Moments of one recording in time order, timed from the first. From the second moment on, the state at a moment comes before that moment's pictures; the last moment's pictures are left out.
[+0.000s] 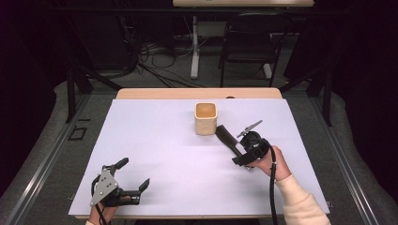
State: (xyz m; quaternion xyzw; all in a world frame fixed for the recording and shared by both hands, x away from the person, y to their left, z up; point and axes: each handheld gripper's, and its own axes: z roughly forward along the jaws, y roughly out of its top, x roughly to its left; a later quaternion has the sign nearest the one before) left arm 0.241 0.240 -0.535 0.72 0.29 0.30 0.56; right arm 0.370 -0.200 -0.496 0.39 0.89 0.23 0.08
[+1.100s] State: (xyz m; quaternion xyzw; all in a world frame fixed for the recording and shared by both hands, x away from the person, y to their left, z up) left arm 0.240 0.241 -0.534 0.72 0.29 0.30 0.56; right arm 0.408 -0.167 -0.496 0.42 0.89 0.14 0.09
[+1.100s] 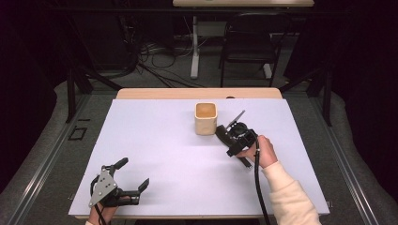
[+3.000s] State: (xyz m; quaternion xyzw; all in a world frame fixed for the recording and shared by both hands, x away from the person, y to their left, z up) left arm 0.241 0.241 -0.535 0.72 0.28 0.30 0.56; right arm 0.415 -0.210 -0.500 0.48 0.86 0.15 0.08
